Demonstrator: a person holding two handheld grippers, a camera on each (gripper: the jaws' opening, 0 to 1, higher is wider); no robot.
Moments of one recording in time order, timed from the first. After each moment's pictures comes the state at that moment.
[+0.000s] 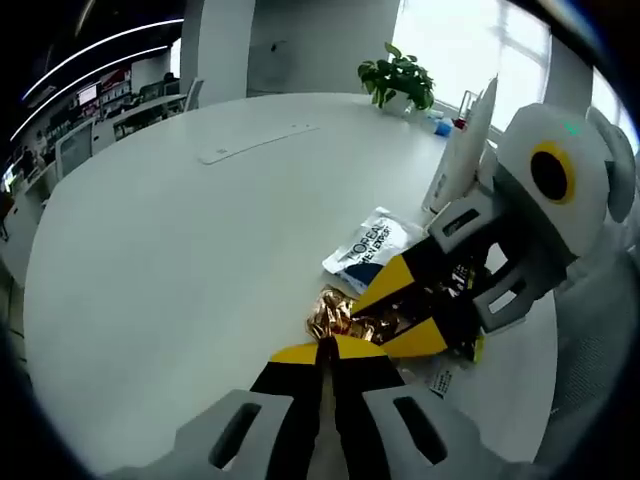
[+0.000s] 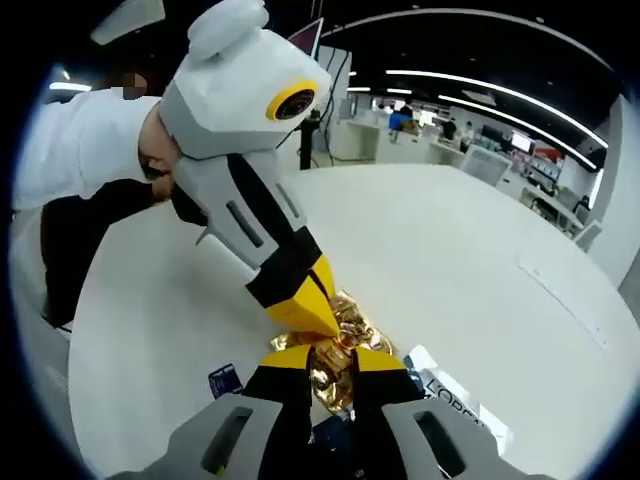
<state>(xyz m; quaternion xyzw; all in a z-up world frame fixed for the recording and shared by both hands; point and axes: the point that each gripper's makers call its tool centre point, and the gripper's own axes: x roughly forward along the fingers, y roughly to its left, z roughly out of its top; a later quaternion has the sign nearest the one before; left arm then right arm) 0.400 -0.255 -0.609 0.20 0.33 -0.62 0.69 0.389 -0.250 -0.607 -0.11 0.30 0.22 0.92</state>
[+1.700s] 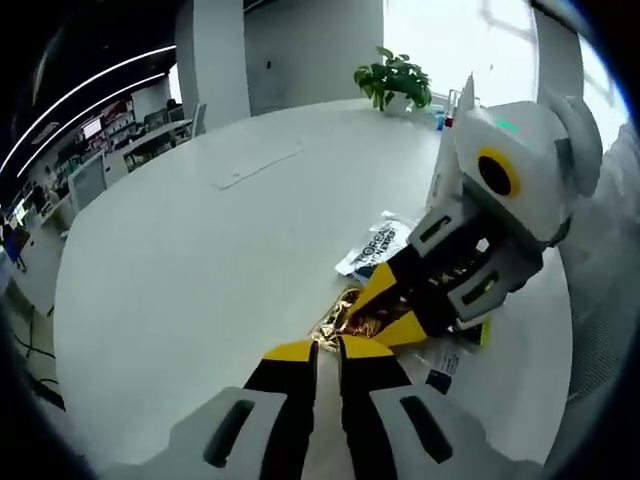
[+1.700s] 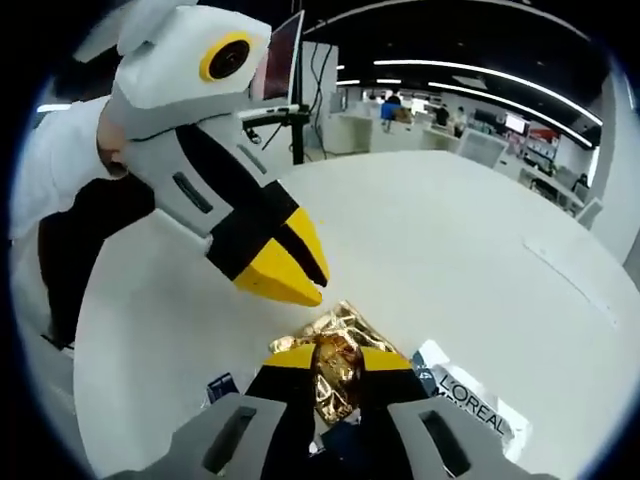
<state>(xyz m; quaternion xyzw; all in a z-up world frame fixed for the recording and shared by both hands) 0.404 -0.242 -0.589 0.23 0.27 -0.61 0.71 0.391 -0.247 -0.616 -0.08 0.32 0.21 0.92</state>
